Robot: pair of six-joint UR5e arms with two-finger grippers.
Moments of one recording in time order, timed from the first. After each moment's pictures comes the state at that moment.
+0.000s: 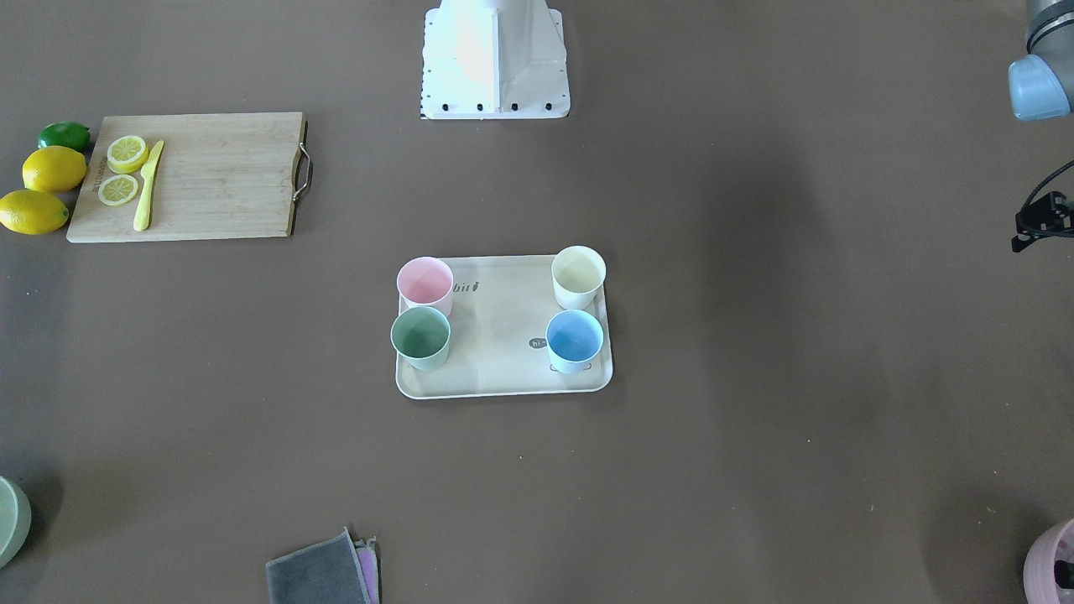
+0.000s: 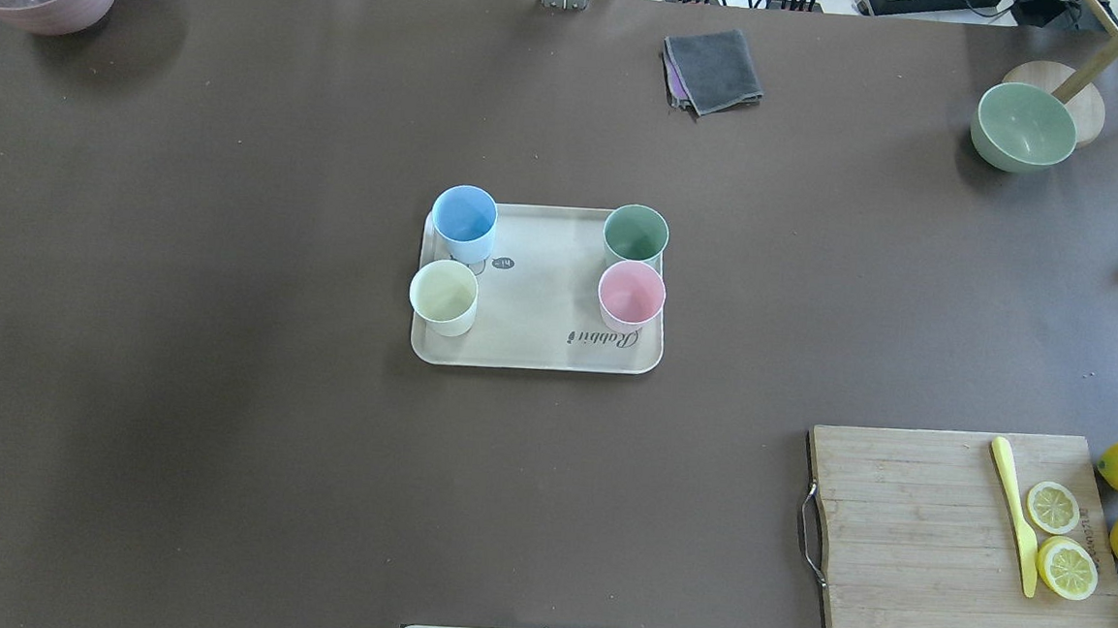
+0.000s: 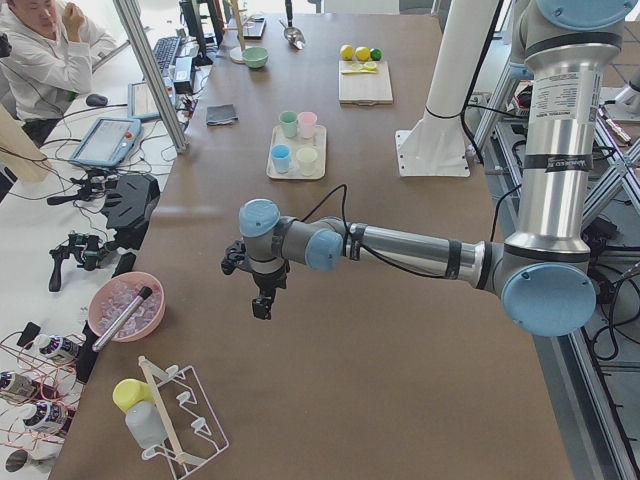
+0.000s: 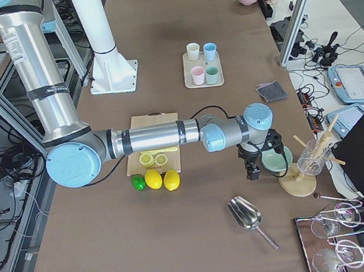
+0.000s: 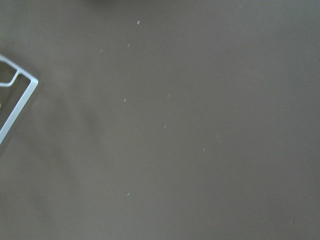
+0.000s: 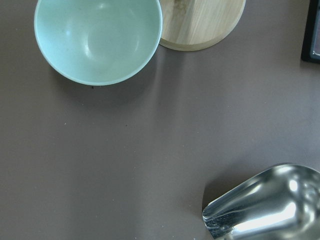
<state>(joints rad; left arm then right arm) -1.35 -1.56 -1.68 -1.67 -2.29 -0.02 1.43 -1.35 1.39 -1.44 2.31 0.06</state>
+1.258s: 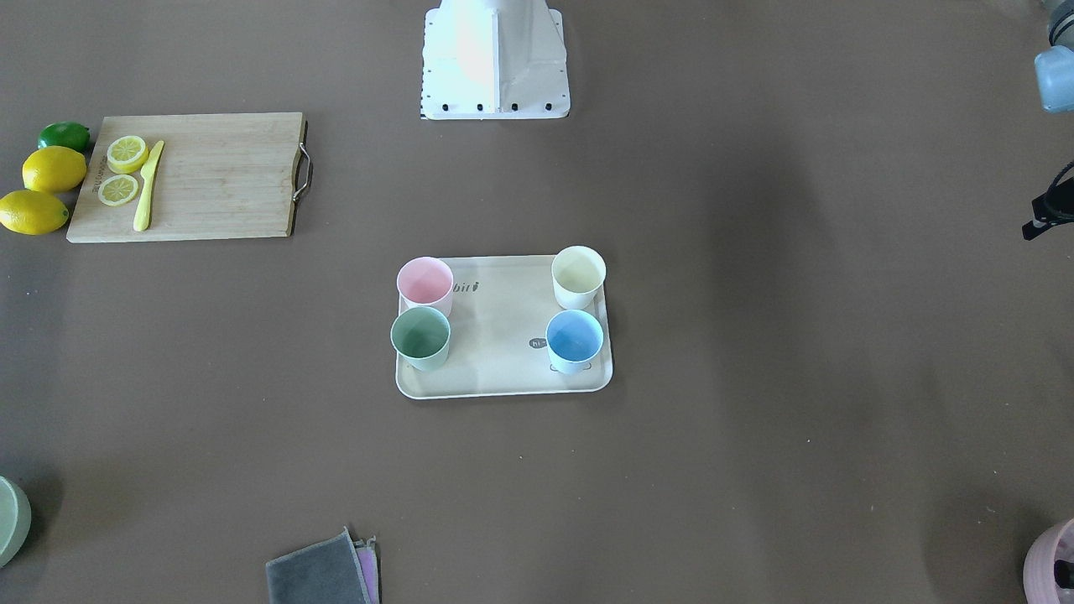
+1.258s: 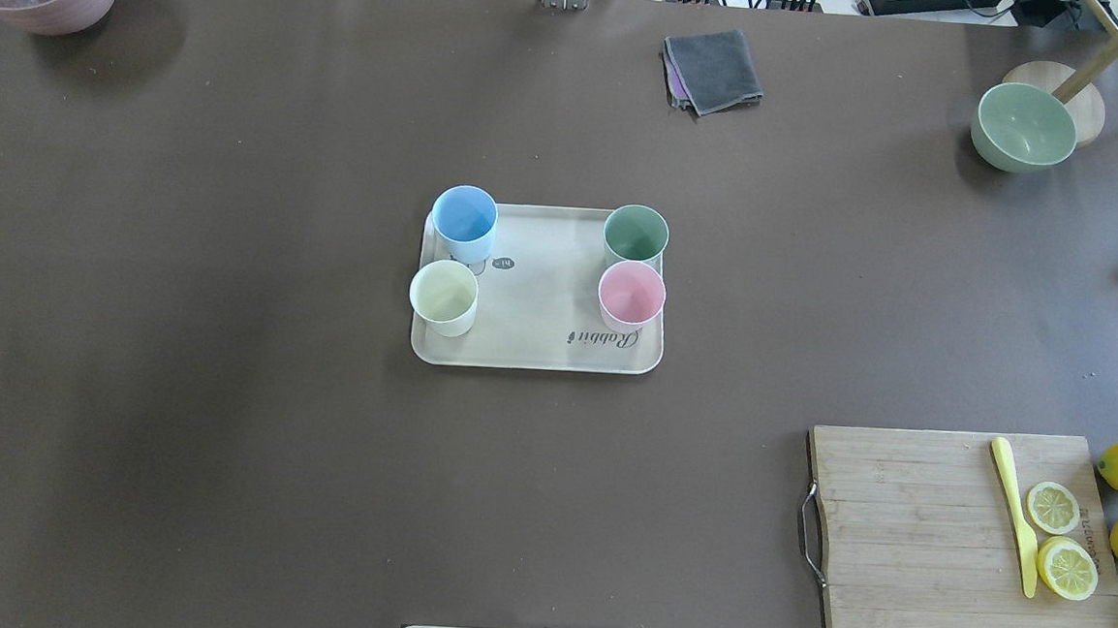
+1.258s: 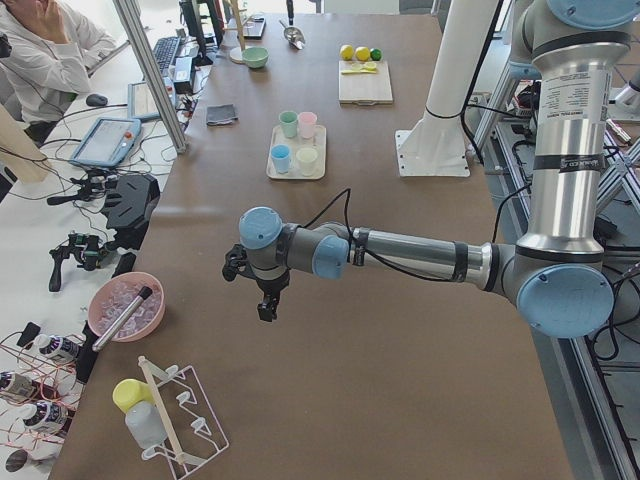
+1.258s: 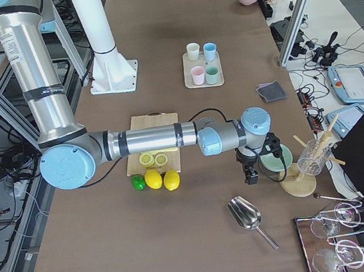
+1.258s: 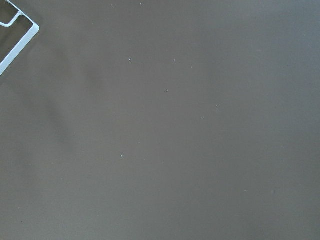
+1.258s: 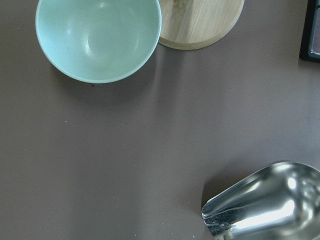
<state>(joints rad) -1.40 -1.56 -1.68 -1.67 -2.37 -0.03 1.44 -1.36 1.40 -1.44 2.32 0.05</state>
